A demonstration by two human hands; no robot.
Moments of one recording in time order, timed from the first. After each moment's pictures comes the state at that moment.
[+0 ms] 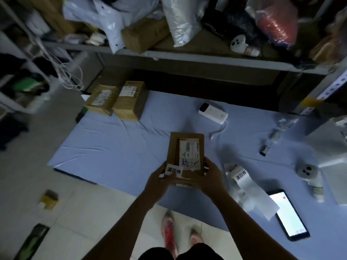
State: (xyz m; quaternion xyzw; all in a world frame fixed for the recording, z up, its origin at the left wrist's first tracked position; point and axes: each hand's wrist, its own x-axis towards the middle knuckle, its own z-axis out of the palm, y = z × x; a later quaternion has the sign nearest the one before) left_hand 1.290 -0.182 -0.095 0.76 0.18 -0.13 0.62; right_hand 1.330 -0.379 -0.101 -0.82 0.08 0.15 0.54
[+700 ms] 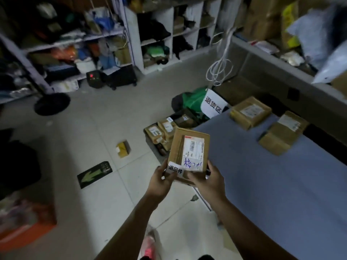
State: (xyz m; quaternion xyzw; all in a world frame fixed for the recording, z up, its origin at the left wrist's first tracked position) left_hand 1.088 0.238 -0.118 0.64 0.40 0.15 0.64; right_hand 1.221 0.112 -0.086 -0.84 -0.20 0.22 0.45
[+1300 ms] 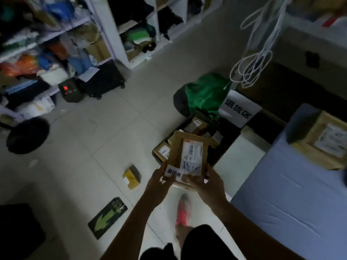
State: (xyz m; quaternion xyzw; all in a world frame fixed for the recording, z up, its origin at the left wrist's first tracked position) left_hand 1.218 0.629 -0.210 0.69 0.39 -0.04 0.61; right_hand 1.339 0.467 -0.164 -0.80 -0.10 0.33 0.49
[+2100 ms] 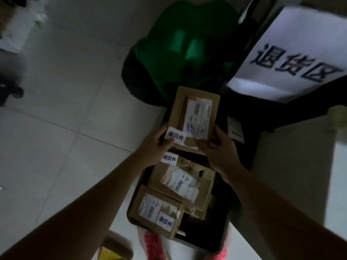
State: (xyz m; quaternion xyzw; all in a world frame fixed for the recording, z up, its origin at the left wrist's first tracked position) left_hand 1.646 0.887 -0.591 0.79 0.13 -0.25 0.54; right_hand 1.672 0.662 -0.586 -0.77 0.13 0.26 0.57
